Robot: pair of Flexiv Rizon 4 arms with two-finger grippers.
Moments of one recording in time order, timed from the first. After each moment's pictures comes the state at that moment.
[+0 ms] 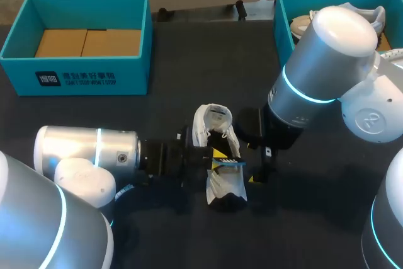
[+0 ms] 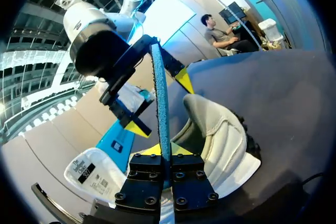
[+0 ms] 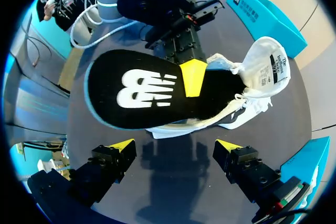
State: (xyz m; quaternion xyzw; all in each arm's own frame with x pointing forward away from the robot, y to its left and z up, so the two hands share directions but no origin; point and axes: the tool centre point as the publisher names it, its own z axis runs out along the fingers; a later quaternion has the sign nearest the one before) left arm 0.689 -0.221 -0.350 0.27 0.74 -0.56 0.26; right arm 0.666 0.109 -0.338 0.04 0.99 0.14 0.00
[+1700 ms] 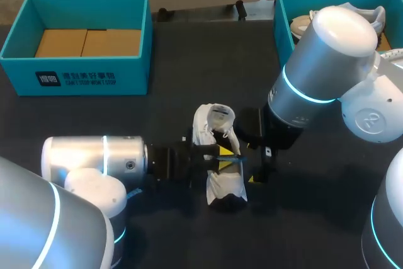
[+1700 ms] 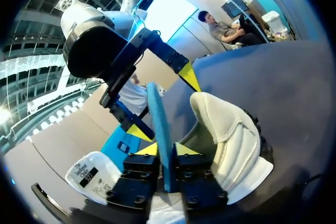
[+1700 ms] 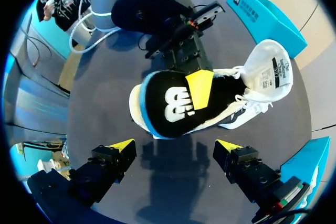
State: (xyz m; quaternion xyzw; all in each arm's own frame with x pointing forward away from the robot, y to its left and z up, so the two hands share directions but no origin) left arm 0.691 -0.236 -0.346 0.26 0.73 -0.55 0.29; right arm 0.666 0.109 -0.338 0.04 0.99 0.14 0.00
